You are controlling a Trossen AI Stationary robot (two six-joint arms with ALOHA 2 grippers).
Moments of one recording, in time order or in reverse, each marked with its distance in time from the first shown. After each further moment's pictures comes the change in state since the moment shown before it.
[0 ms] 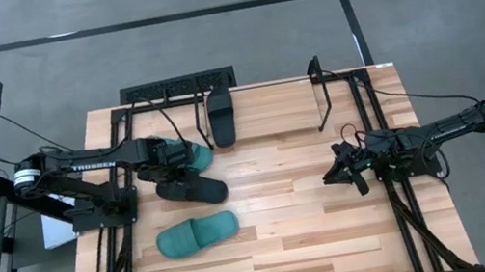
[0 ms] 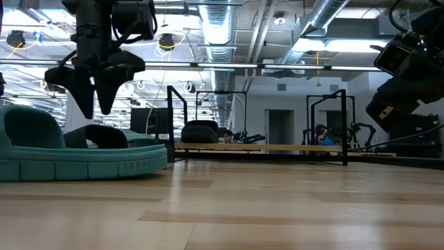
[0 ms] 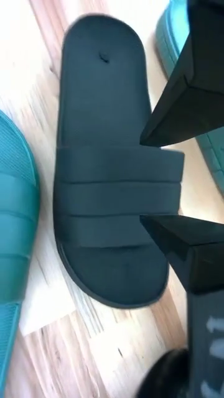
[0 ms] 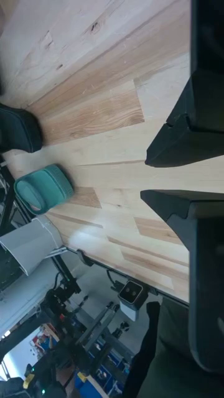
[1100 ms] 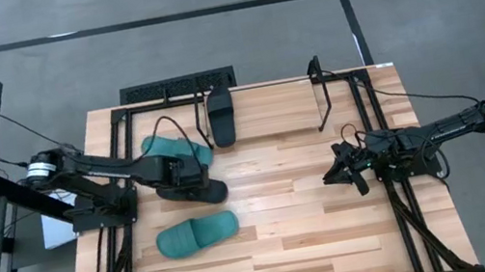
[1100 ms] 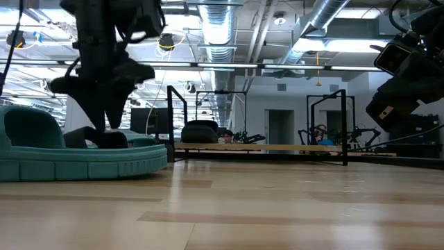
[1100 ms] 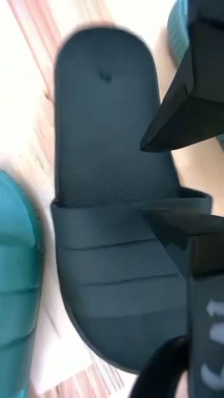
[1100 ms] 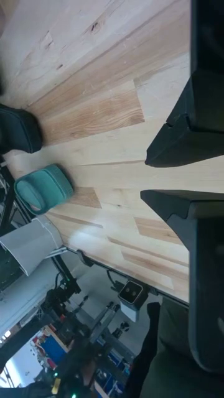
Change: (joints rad) left arm -0.200 0.149 0.002 0.140 -0.143 -0.112; right arm 0.000 0.000 0.000 0.000 0.000 0.000
